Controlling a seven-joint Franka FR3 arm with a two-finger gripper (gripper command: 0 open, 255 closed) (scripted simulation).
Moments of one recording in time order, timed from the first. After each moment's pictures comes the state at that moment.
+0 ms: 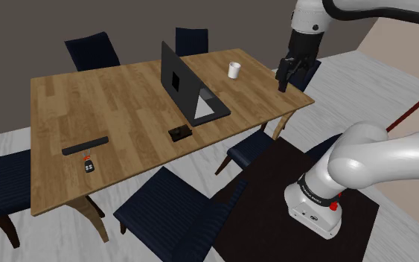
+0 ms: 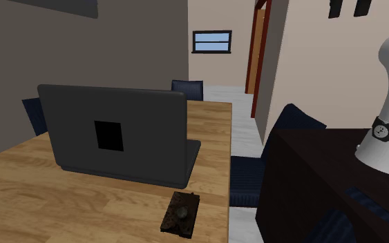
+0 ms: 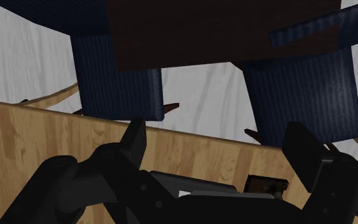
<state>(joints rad) 0.02 -0.83 0.02 -2.43 -0.07 1.46 0.16</state>
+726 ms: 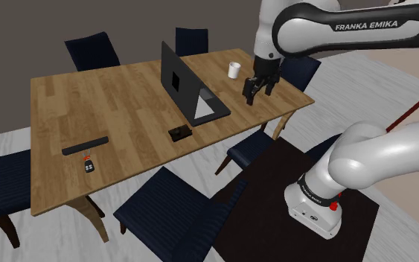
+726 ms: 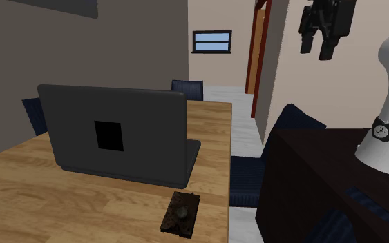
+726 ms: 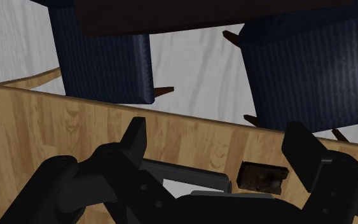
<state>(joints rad) 0.03 -0.63 0.09 -2.53 -0.04 1.79 0.24</state>
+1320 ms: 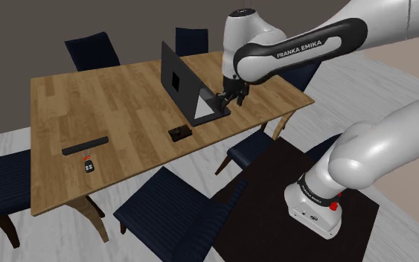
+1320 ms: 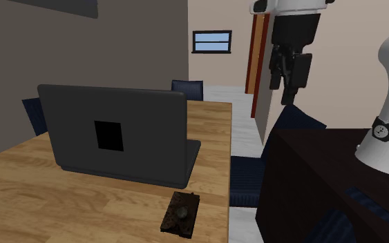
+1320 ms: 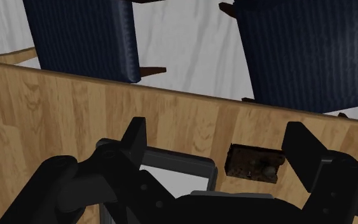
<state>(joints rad) 0.03 -0.31 0.16 -2.49 -0.08 2.11 0.35</state>
